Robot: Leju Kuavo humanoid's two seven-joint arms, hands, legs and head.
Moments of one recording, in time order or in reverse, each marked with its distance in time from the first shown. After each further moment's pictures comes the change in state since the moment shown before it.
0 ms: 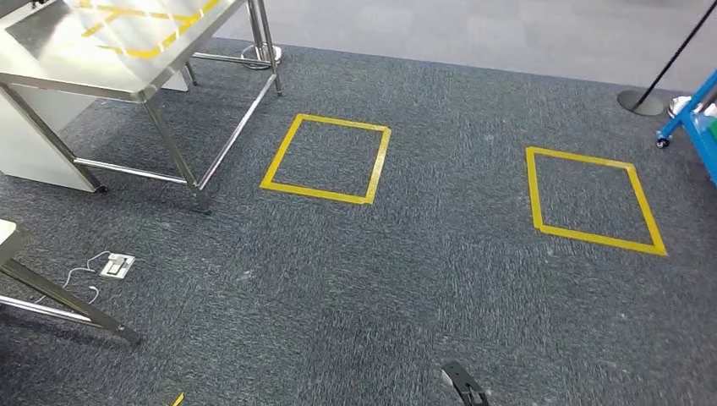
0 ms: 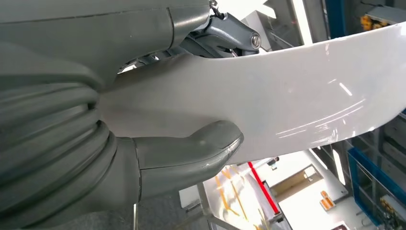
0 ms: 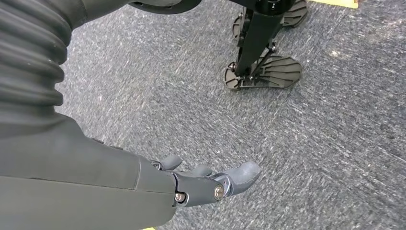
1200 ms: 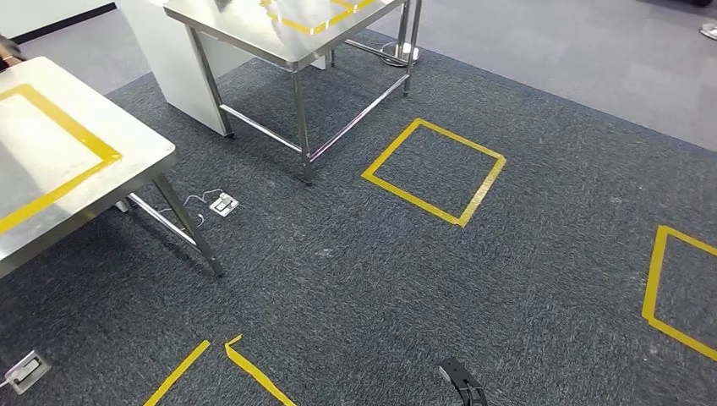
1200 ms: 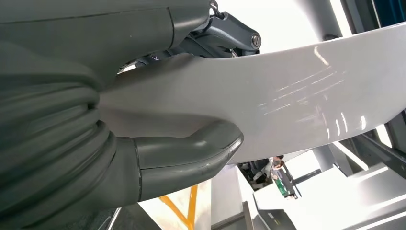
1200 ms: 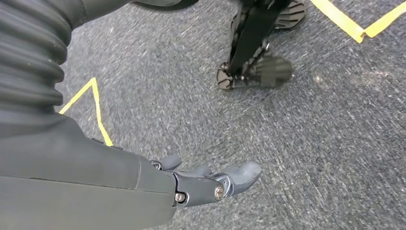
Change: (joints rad) left arm 0.100 0.025 0.080 -0.016 0.095 -0.021 -0.042; right arm -0.009 -0.015 0.000 0.000 0.027 0.001 -0.014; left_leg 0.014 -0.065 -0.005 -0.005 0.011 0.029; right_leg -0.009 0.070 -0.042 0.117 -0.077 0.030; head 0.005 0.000
